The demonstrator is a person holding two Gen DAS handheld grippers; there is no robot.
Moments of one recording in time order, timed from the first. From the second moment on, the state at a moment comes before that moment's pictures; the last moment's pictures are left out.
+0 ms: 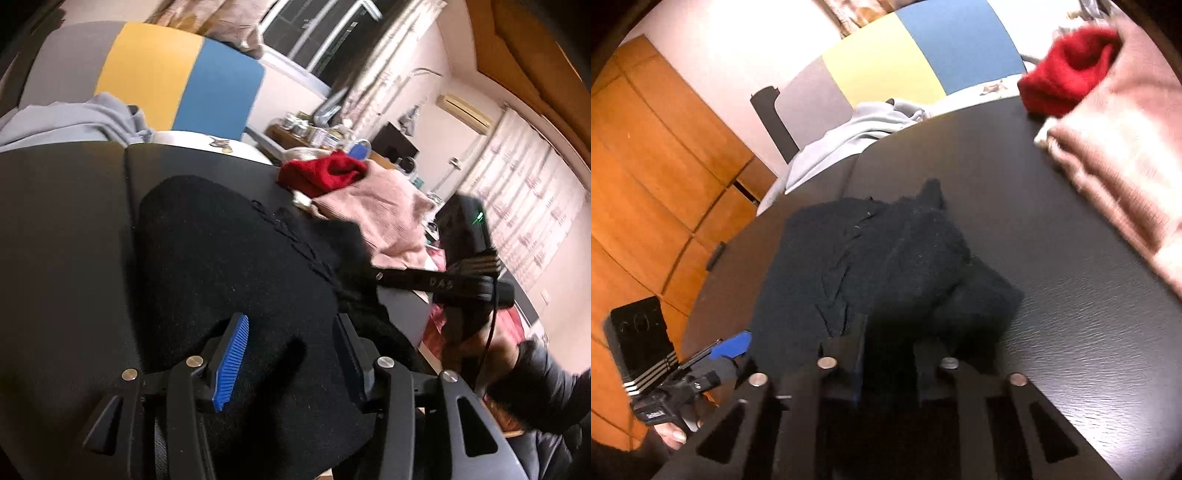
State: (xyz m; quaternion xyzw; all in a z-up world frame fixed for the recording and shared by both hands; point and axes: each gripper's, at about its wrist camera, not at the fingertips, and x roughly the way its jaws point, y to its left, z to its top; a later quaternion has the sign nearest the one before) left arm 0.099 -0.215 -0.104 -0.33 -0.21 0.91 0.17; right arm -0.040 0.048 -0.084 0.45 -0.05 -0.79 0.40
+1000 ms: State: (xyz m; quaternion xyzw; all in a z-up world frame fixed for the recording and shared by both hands) left arm 0.111 -0.157 -0.119 -0.37 -0.09 0.92 0.10; right arm -0.002 0.035 -0.094 0.36 0.17 -0.80 0.44
